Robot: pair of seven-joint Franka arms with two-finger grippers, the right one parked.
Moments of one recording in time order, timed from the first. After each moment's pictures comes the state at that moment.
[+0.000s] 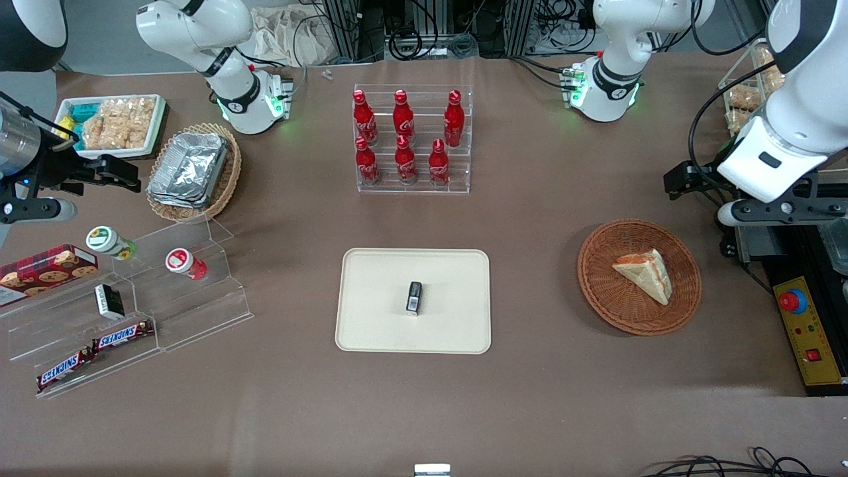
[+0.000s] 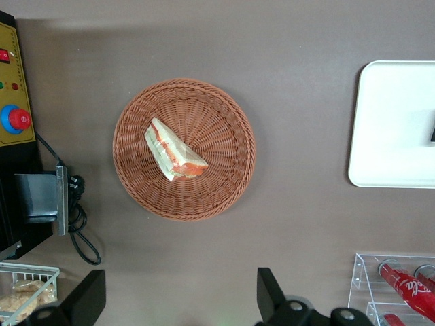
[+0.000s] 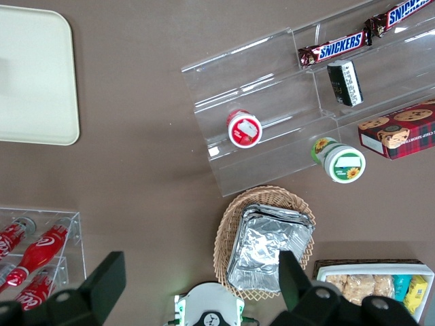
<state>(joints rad) -0.09 0.06 -0.10 -1.51 0.04 1.53 -0.17</state>
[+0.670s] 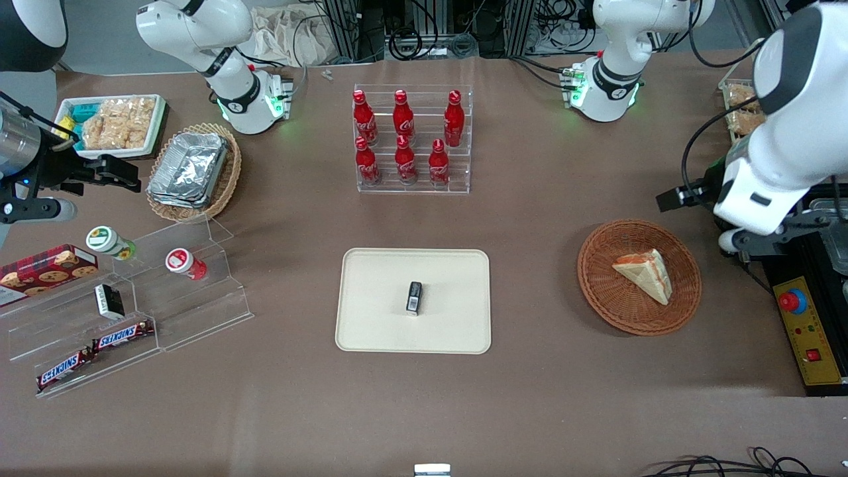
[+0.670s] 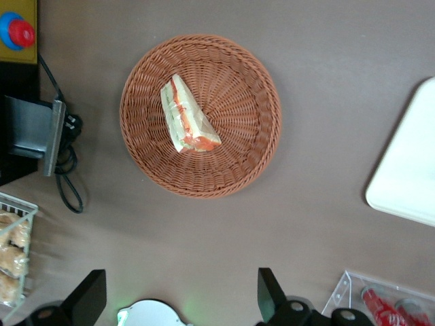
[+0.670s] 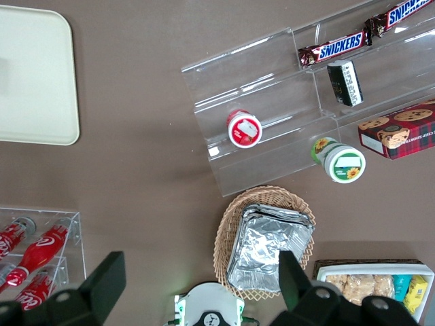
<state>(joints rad) -0.07 0.13 -0.08 -1.58 0.05 1.53 -0.44</state>
